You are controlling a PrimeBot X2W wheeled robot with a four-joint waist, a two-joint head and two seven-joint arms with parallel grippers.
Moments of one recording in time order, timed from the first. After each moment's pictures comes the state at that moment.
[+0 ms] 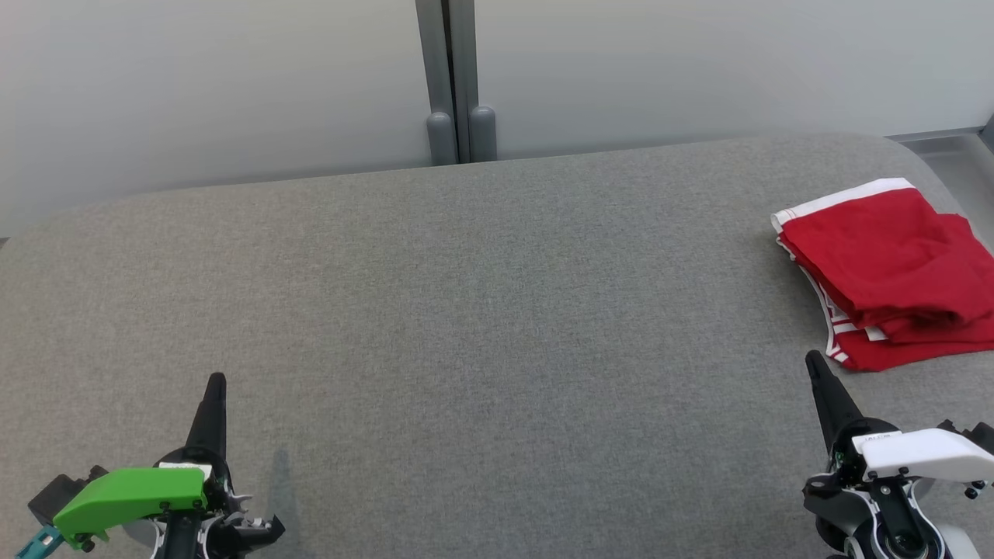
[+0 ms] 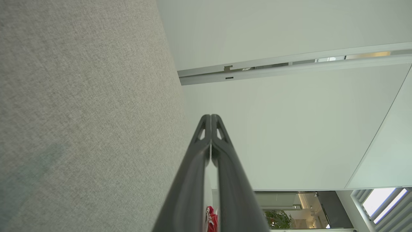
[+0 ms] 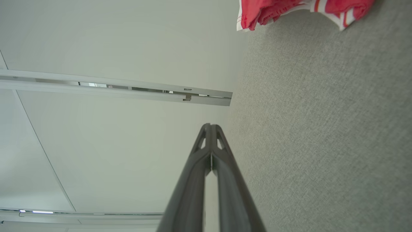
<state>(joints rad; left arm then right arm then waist) -0.08 0.05 0.08 0.25 -1.51 -0.12 0.08 -0.10 -0.05 -0.10 0.26 1.49 0.13 0.08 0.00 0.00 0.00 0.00</state>
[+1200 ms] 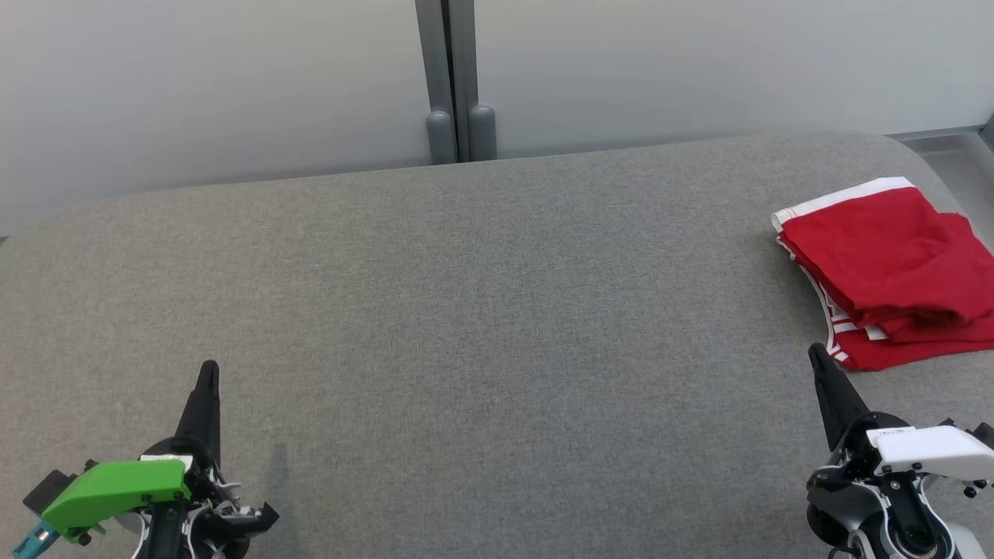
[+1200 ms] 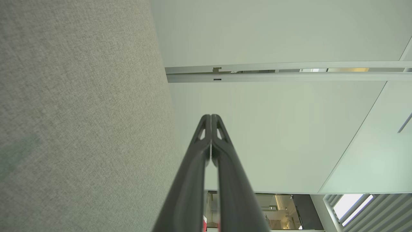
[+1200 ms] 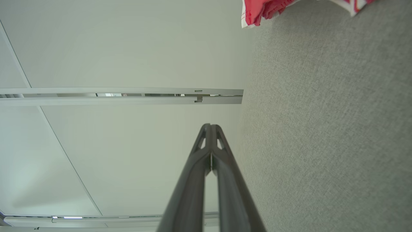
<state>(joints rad) -0.10 0.05 0.11 0.25 -1.62 -0.13 0.11 -0.10 -0.05 -0.11 0.25 1.61 0.13 0.11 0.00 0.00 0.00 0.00</state>
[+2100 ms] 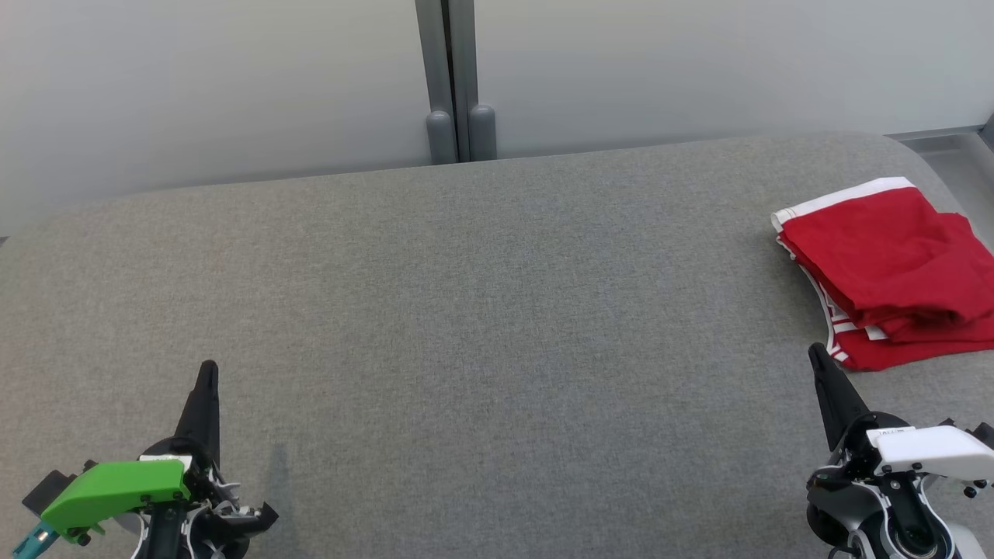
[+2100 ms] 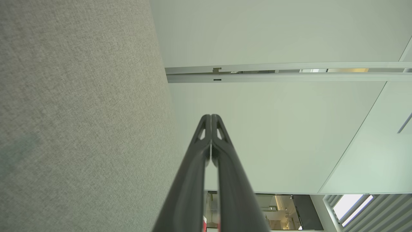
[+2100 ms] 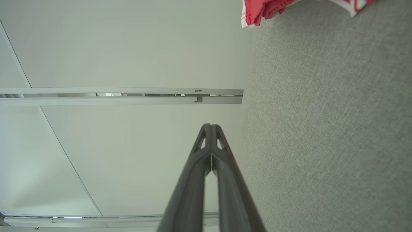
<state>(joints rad) -0.10 0.05 0.11 0.25 -1.62 -0.13 0.11 -0.10 -0.05 -0.11 0.25 1.61 0.13 0.11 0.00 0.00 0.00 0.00</state>
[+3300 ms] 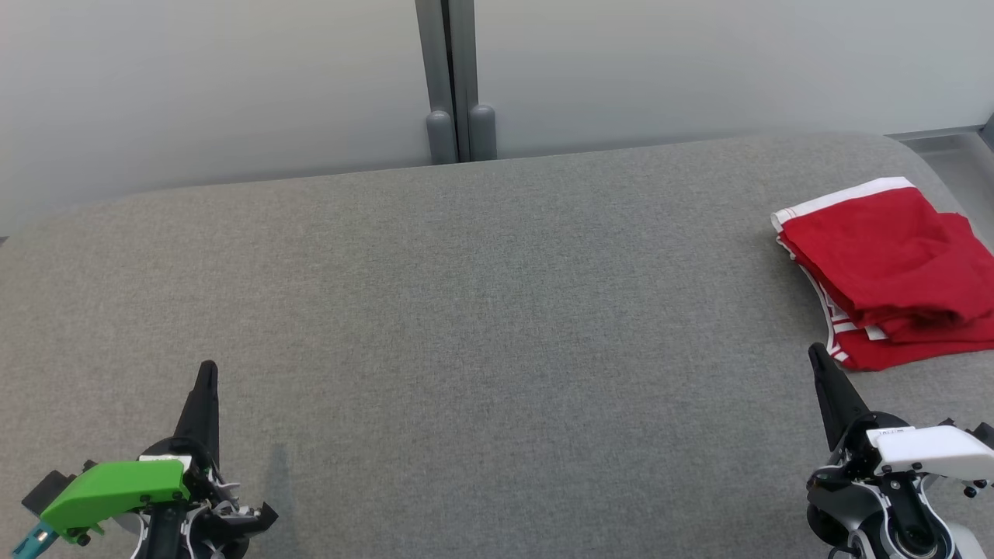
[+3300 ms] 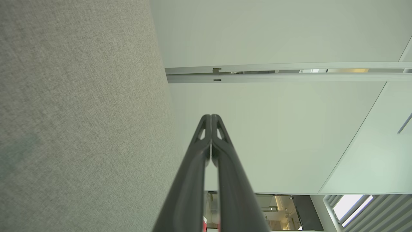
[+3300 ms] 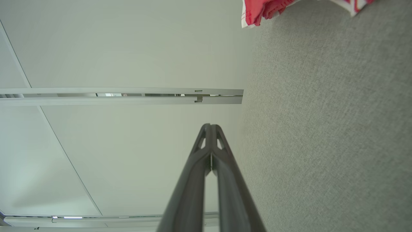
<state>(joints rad) -0.10 0.05 0.11 0.25 -1.62 -0.13 0.11 -0.10 -0.05 -0.11 0.25 1.61 0.13 0.11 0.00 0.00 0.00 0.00</state>
